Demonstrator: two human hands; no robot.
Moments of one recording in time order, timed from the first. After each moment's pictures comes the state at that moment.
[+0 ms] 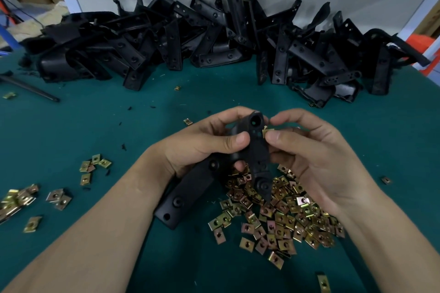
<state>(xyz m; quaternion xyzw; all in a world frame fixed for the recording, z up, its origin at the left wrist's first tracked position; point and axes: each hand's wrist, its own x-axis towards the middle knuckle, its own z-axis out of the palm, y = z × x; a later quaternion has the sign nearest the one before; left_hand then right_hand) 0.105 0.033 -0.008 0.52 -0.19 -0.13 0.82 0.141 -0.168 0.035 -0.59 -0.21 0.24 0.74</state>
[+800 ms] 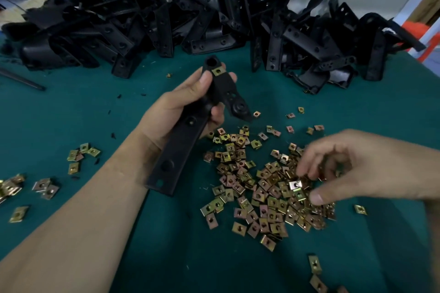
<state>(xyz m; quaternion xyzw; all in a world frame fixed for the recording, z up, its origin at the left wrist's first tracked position) 0.112 0.049 -0.009 0.39 -0.08 -0.02 0.92 0.170 -0.239 0.063 -0.85 -0.34 0.35 0.20</state>
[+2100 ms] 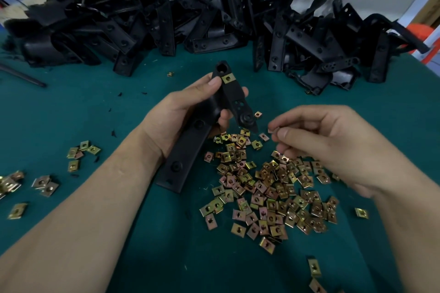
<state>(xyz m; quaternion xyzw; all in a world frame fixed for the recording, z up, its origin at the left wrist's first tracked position) 0.107 0.046 -0.003 0.43 -0.06 -0.06 0.90 0.158 -0.201 0.045 -0.76 -0.28 0.22 0.55</state>
